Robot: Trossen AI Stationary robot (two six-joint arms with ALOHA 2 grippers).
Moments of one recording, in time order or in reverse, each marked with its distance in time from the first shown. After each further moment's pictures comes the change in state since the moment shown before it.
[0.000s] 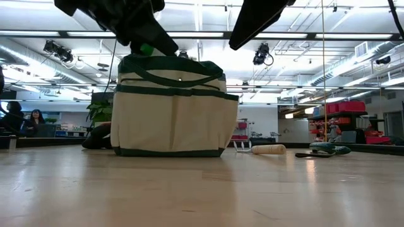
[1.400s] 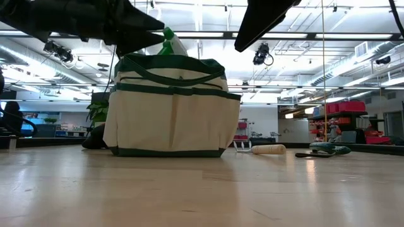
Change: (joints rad) left arm 0.022 -0.215 -0.398 0.707 -0.159 0.053; right arm 0.007 0.000 0.000 -0.029 -0.016 0.032
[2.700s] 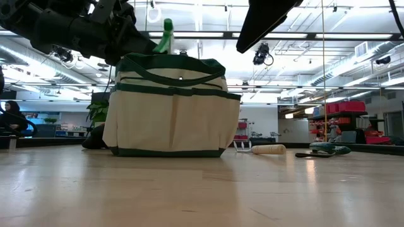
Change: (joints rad) left arm 0.001 0.136 0.000 -0.027 0.023 -0.042; right arm 0.000 0.000 0.000 -0.013 0.000 0.010
